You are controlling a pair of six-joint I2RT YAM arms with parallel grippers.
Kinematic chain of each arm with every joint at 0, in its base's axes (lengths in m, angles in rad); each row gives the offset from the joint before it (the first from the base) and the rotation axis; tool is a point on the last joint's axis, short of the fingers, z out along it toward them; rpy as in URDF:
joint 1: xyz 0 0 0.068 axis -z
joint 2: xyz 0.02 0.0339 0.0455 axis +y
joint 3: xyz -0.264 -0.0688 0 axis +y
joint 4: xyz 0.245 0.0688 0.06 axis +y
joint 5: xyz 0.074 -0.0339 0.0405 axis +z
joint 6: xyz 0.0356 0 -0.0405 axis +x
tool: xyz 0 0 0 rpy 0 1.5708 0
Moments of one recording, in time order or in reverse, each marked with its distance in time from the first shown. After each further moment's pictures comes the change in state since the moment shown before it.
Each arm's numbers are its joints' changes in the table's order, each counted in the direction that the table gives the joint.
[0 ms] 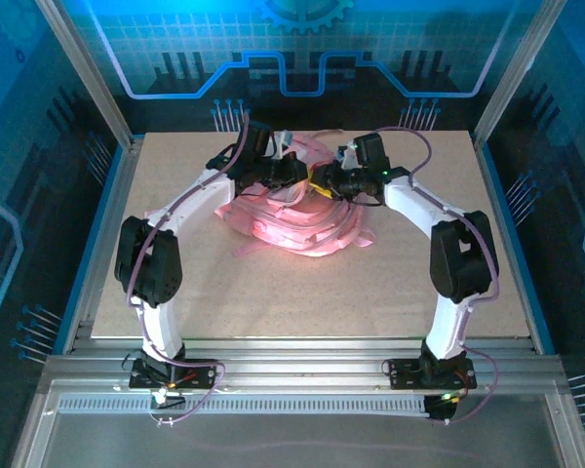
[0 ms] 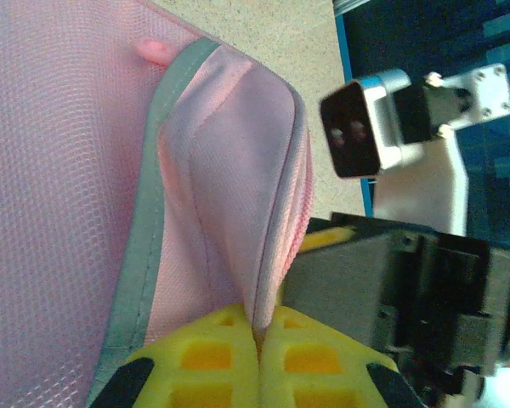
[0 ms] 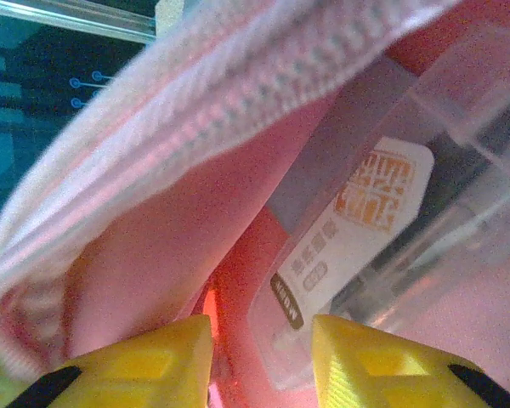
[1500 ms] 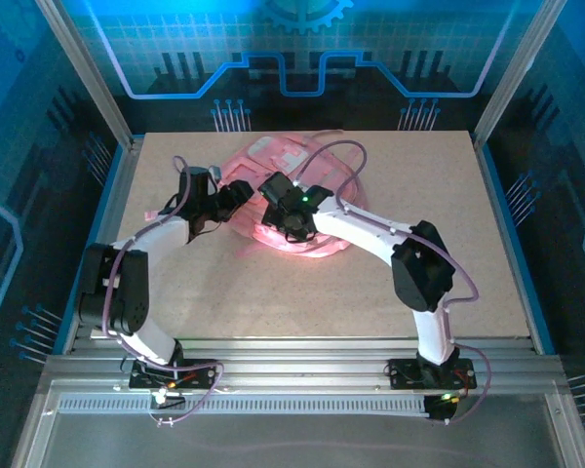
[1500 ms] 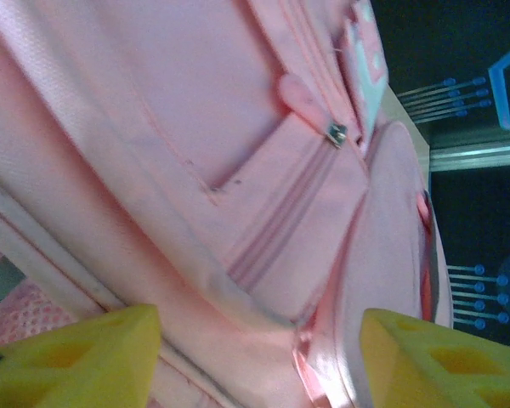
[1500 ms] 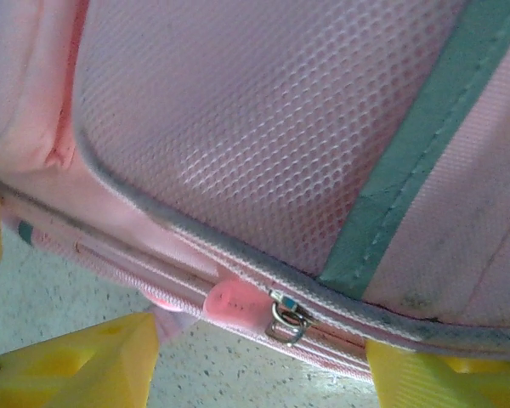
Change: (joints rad) left arm -0.280 -0.262 0.694 -0.474 0.121 -0.149; right arm -0.484 0.108 -0.259 0.502 -0.835 0.322
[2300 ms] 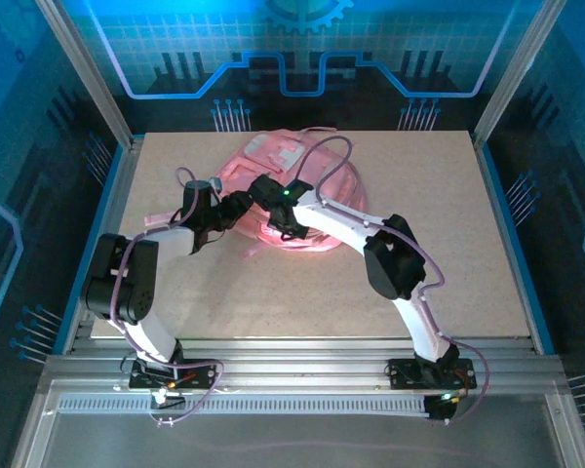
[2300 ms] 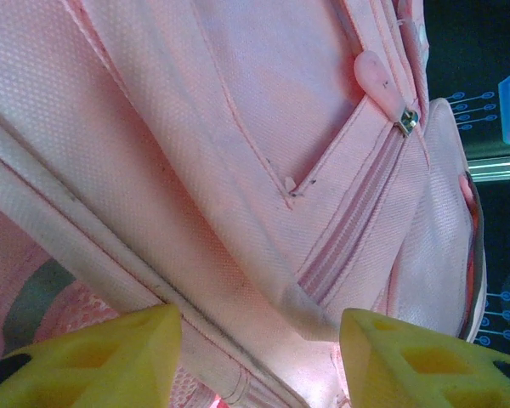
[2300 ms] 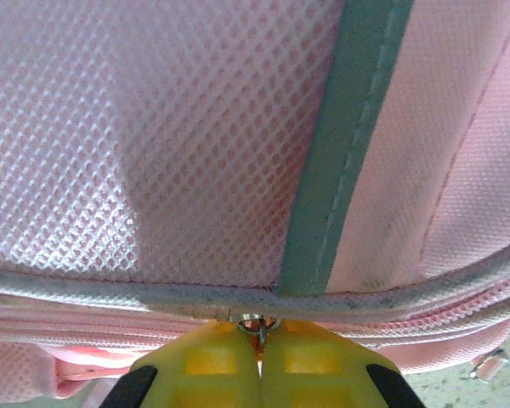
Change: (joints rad) left arm 0.000 0.071 0.114 -0.229 0.007 -0.047; right arm 0.000 0.202 -0.217 0.245 -0.162 0.042
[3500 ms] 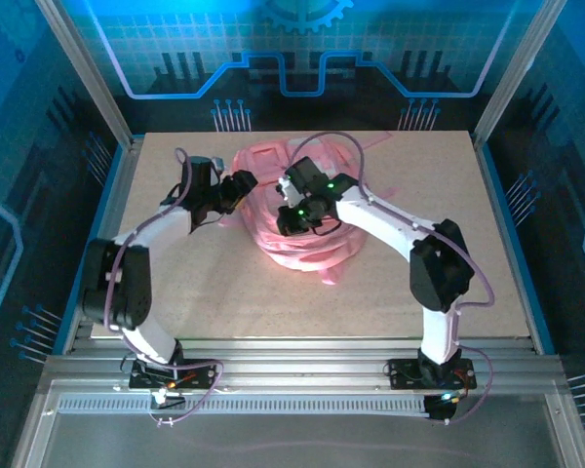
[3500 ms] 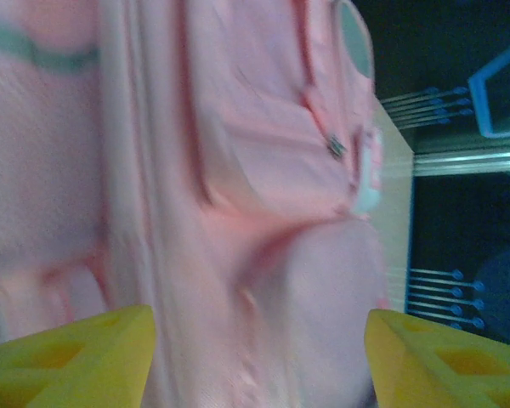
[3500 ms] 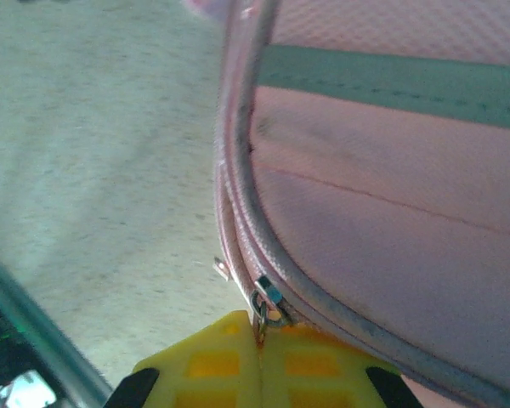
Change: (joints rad) left arm 0.027 -0.077 -0.211 0.321 -0.027 0.003; right arm 0.118 -0.280 0.276 -0.247 0.694 -0.842
